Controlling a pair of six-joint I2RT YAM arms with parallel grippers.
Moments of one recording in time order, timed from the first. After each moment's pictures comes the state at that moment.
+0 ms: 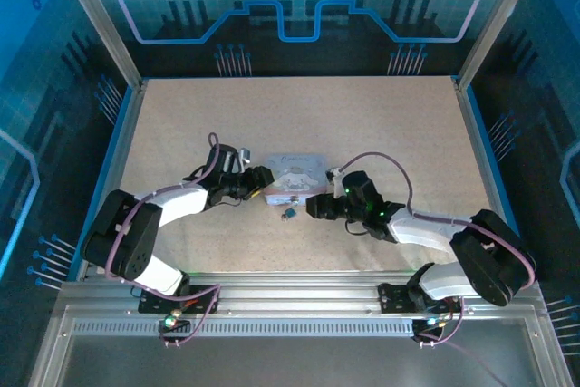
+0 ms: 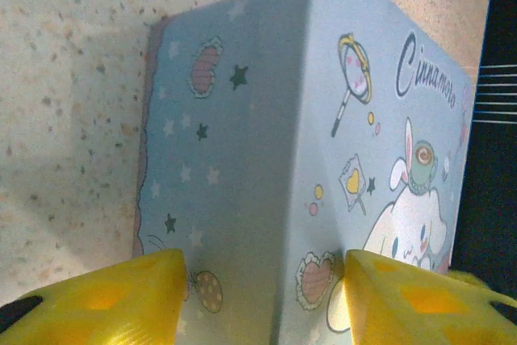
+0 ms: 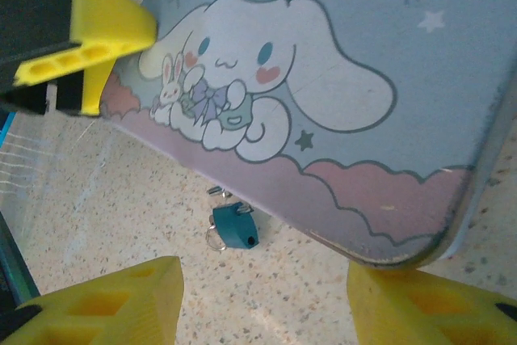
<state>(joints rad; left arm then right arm) -0.33 1.51 0.64 0.08 0.47 -0.87 0.66 1.36 0.47 0.25 -0.26 0.56</state>
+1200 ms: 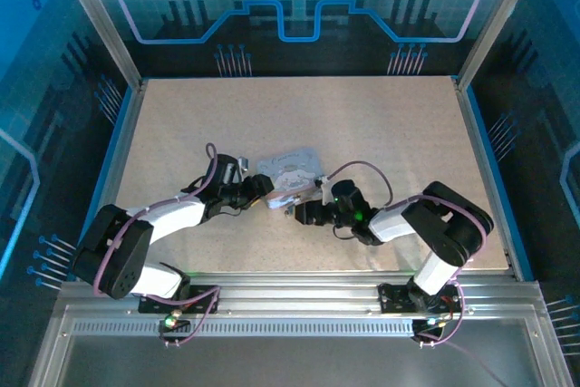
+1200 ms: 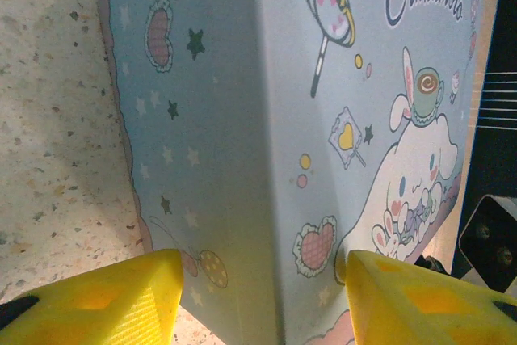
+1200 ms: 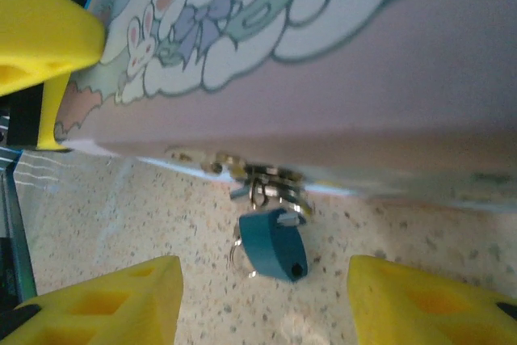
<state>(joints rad) -0.39 1.40 0.55 0.08 0.40 -0.96 0.73 1.69 0.44 0.70 -0.29 0.66</state>
